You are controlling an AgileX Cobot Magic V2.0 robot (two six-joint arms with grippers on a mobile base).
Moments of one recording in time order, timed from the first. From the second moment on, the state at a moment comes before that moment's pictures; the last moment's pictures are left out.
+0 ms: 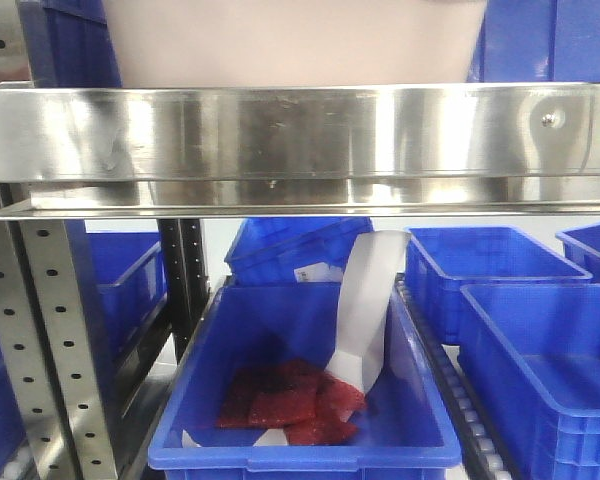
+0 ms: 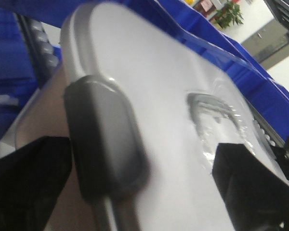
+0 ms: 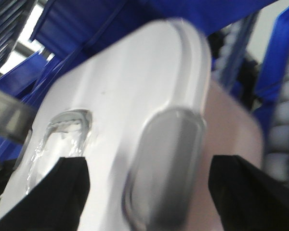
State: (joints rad) left arm -0.03 1.63 -1.44 -1.35 0.74 0.79; right arm -0.11 1.65 -1.41 1.43 0.83 -0.71
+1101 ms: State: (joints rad) left arm 0.04 1.54 -1.44 -1.11 0.60 0.68; right arm -0.15 1.58 -1.41 1.30 0.70 -0.67
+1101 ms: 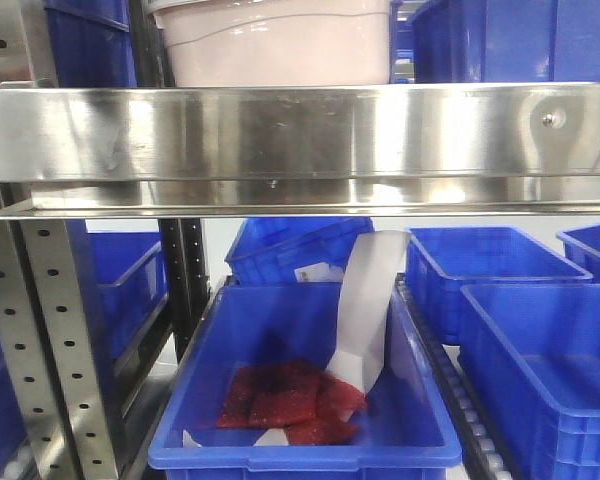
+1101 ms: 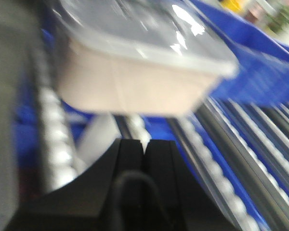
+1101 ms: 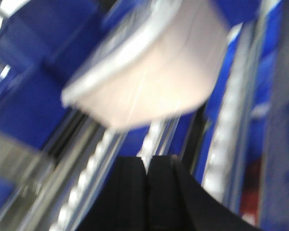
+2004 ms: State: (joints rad) left arm 0.04 1.01 -0.99 -0.68 0.13 0.40; right arm -0.04 1.08 -1.01 0.91 0.14 -0.66
